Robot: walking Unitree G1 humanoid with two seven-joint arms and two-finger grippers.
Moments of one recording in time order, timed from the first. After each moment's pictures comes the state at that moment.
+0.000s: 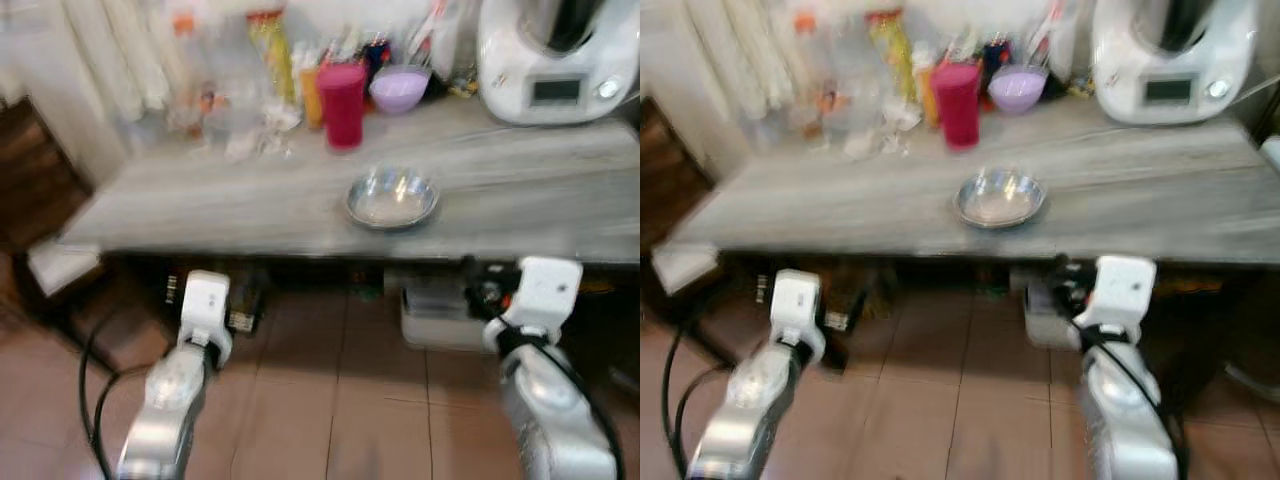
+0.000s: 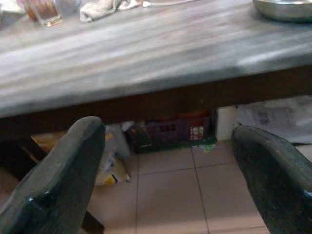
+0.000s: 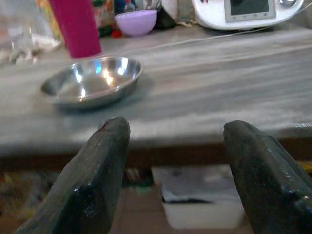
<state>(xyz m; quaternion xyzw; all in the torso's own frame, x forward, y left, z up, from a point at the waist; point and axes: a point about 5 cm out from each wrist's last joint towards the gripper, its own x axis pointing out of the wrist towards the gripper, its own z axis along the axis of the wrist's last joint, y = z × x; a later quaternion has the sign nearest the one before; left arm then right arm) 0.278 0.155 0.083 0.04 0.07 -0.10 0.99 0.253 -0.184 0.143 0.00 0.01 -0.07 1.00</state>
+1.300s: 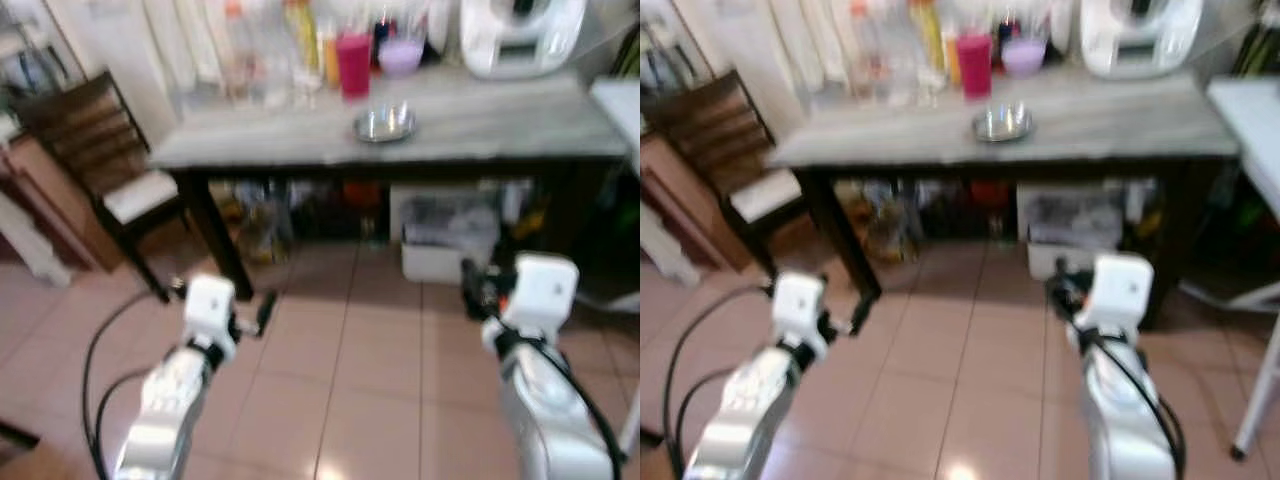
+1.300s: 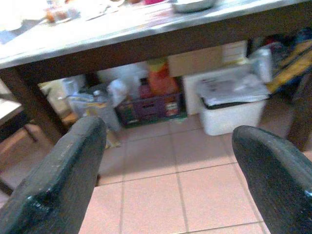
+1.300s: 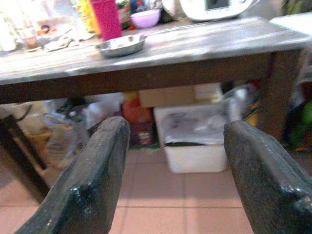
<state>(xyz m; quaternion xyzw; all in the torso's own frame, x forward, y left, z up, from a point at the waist) 0.269 0.148 0.083 0.03 0.05 -0.16 0.99 0.253 -0.186 0.140 0.00 0.01 -0.07 1.00</state>
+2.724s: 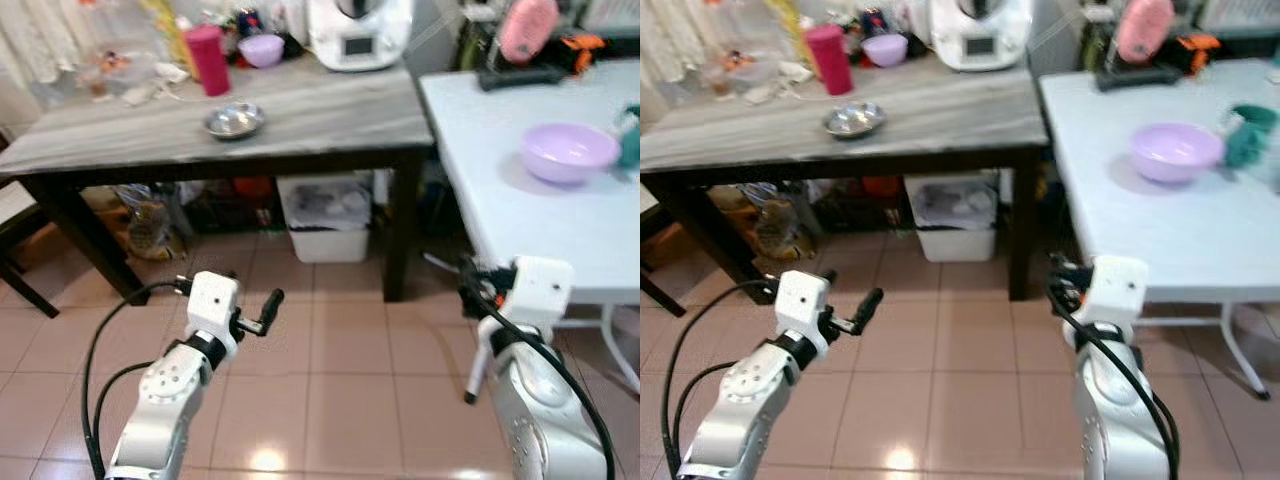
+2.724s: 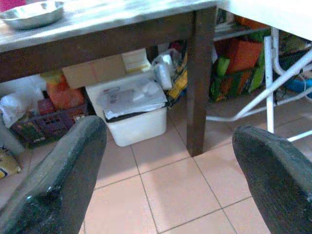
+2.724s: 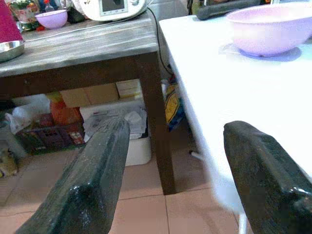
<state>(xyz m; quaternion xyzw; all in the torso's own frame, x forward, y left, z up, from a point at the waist) 0.270 0.150 0.088 0.02 0.05 -0.19 0.98 0.257 -0.177 0.142 0.02 0.01 -0.06 1.00</state>
